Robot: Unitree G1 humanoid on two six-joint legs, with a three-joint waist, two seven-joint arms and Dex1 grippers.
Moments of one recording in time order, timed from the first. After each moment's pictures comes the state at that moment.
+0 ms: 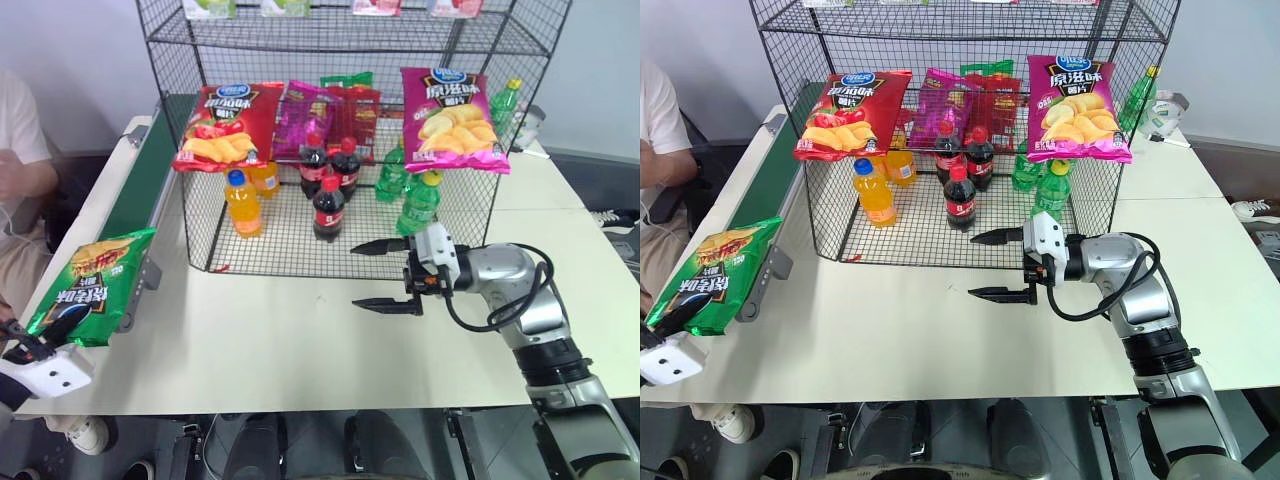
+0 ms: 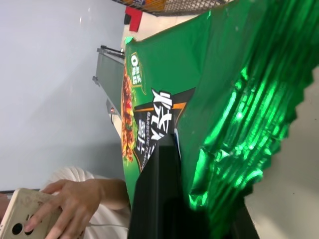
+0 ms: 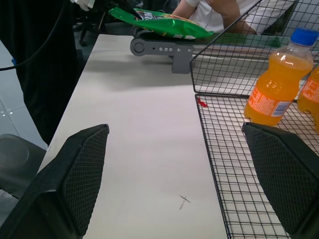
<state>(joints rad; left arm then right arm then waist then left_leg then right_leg) 0.44 0.87 0.52 0.25 0.26 -0.79 -0.26 -0.45 -0.57 0.11 0.04 0.39 0.09 1.32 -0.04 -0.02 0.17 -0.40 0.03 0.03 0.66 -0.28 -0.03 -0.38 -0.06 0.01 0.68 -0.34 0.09</state>
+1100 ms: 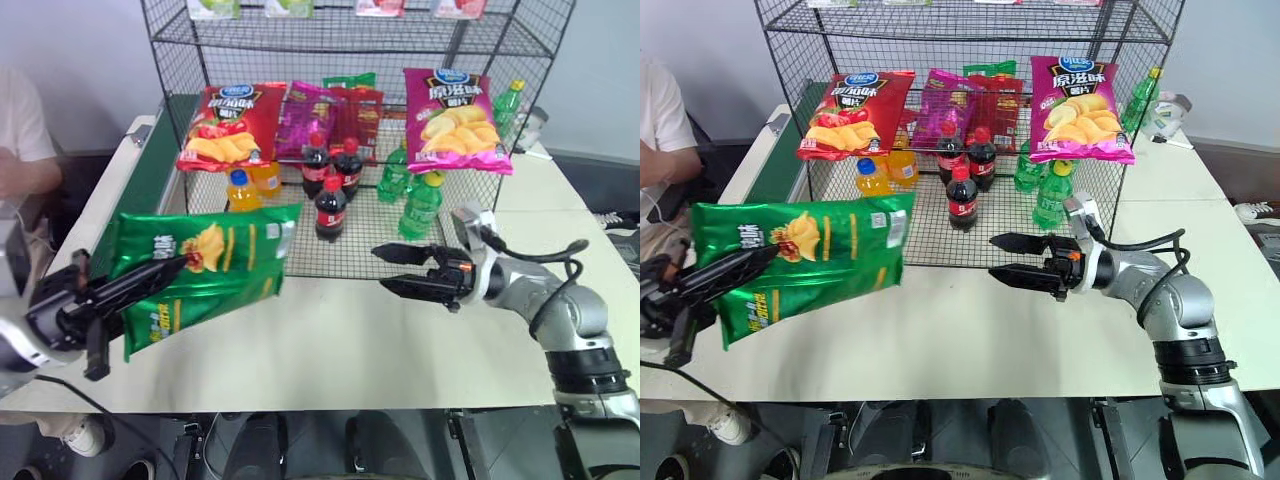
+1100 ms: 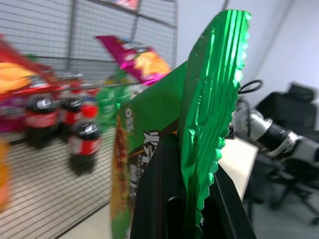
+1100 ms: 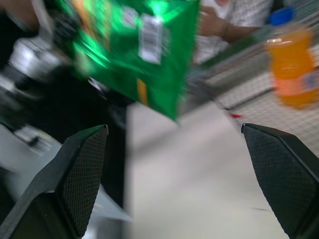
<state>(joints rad) 0.33 0.96 0.69 -0.61 -1.52 0.55 -0.80 -0.39 -0.60 -0.06 -0.06 0.91 0.79 1.22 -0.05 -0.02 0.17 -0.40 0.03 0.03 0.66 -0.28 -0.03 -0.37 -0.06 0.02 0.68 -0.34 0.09</state>
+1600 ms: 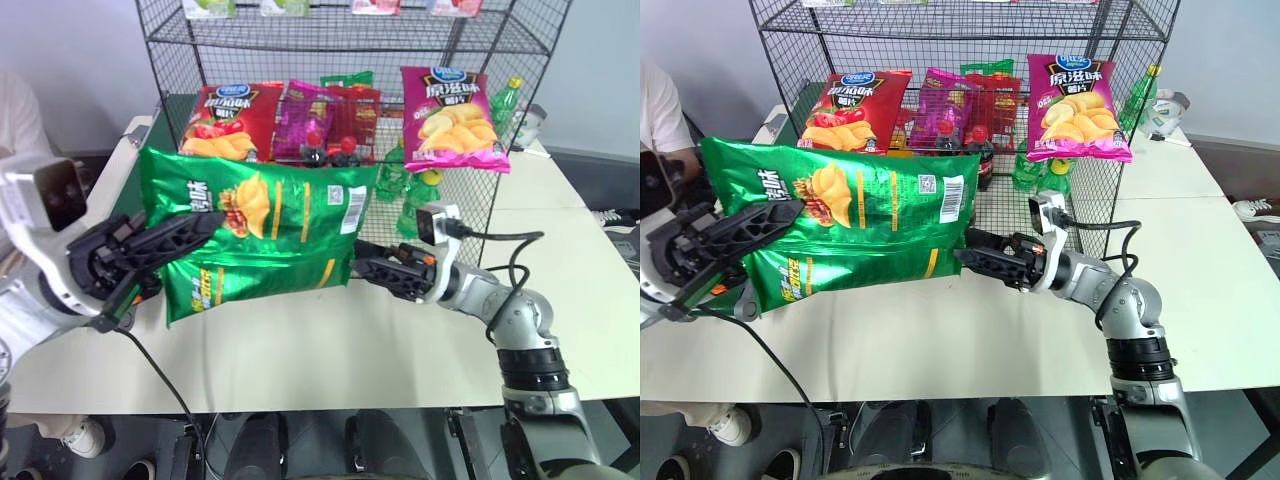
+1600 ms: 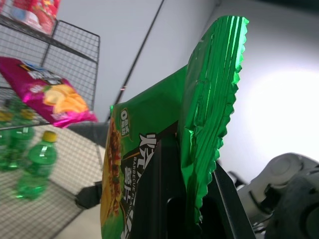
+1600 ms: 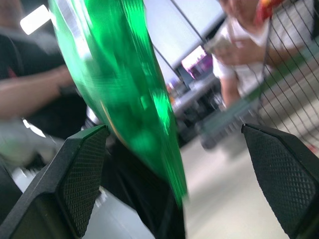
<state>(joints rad) -0.12 0.90 0.42 -0.46 -1.76 0.73 -0.75 -0.45 -0.38 -0.07 -0.07 1.04 0.91 1.08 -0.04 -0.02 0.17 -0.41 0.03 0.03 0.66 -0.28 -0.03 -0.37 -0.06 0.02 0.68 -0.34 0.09</state>
